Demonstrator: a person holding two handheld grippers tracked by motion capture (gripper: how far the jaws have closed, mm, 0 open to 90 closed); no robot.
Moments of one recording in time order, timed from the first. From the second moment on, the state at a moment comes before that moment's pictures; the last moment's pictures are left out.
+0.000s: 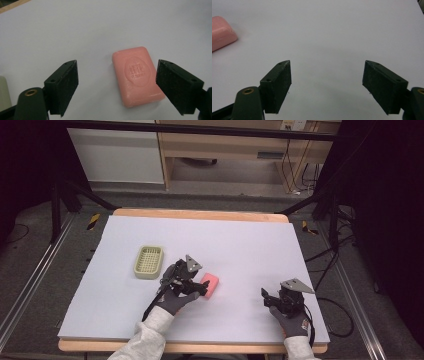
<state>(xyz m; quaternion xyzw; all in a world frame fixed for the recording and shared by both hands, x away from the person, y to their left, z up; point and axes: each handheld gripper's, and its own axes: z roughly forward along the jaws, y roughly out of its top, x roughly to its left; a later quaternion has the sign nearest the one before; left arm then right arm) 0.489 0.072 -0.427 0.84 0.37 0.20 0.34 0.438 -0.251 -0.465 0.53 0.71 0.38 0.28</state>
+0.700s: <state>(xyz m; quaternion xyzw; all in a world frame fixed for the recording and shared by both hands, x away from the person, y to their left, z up) 0.500 0.047 -0.445 0.85 0.37 0.18 0.32 0.438 -0.250 -0.466 0.53 0.71 0.37 0.28</state>
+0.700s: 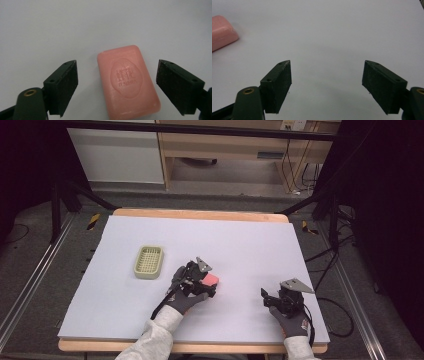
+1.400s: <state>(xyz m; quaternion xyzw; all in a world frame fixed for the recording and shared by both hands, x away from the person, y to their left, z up) 0.507 0.041 -0.462 0.86 0.39 0.15 0.30 0.439 -0.250 -0.467 0.53 0.71 0.37 0.28</state>
